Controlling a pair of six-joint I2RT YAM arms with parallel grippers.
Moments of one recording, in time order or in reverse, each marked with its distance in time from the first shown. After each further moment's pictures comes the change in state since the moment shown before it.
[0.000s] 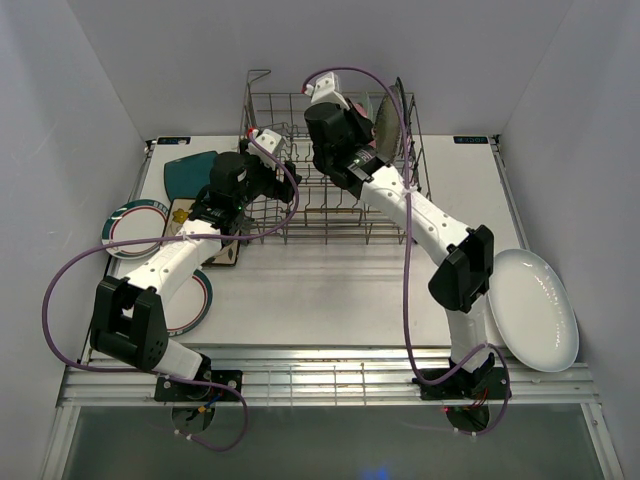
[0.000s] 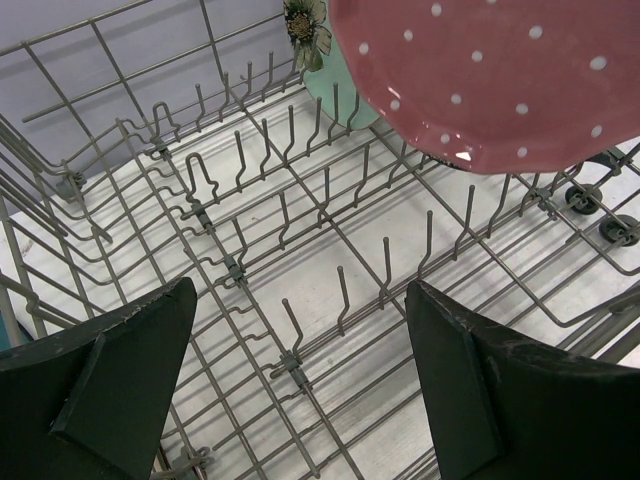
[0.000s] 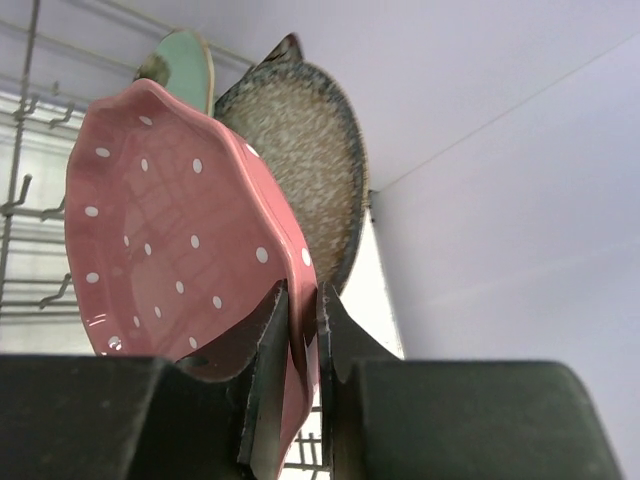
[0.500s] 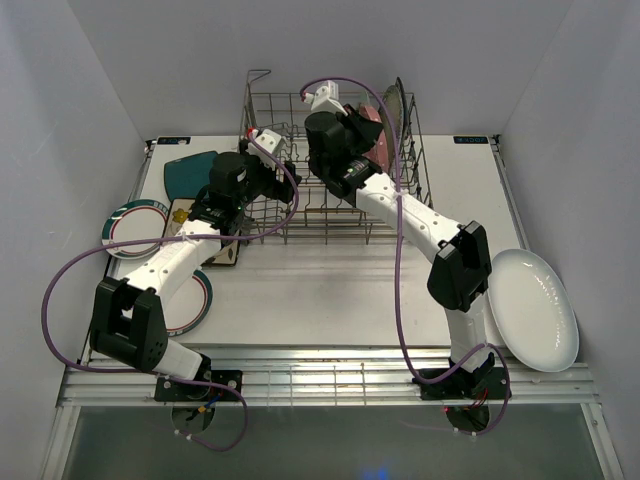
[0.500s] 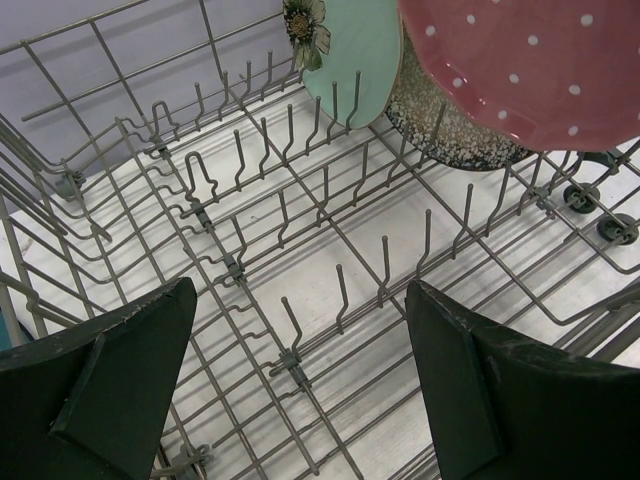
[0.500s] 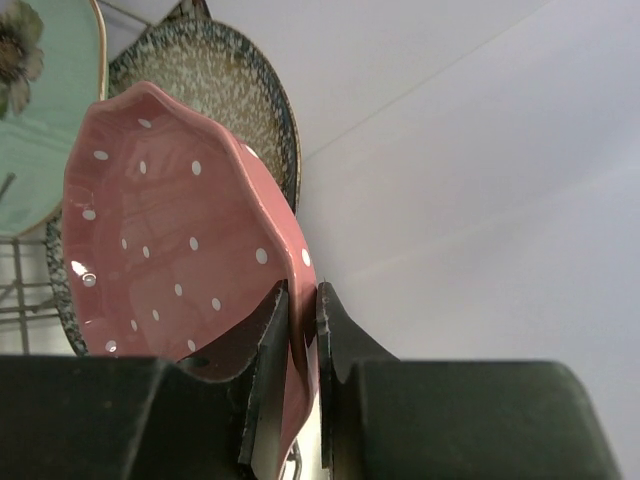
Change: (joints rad) left arm 0.000 -0.004 0.000 -0.007 0.001 -0.001; right arm 0.014 0.008 -0.120 0.299 0.209 -0.294
